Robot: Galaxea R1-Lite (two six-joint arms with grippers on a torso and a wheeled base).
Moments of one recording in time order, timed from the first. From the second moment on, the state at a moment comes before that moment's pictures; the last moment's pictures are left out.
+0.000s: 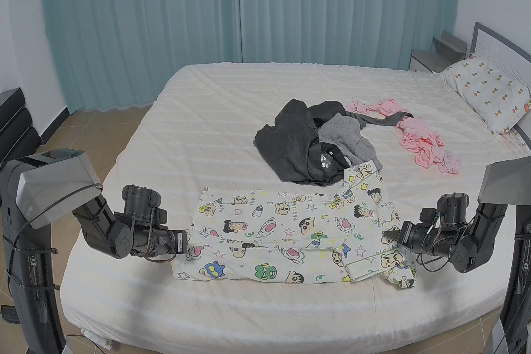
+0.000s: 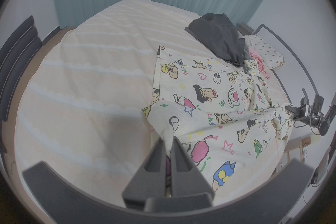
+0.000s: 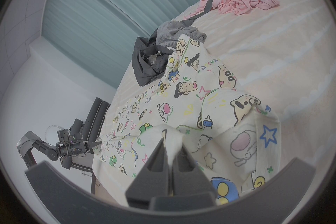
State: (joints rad) left arm -0.16 2.32 -0.85 -0.61 -0.18 -0.20; right arm 0.04 2.32 -0.51 -1.22 0.44 0.52
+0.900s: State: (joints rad) left arm -0.22 2.42 -0.98 -0.60 -0.11 -0.22; right arm 0.04 2.33 -0.36 -1.22 0.31 0.52
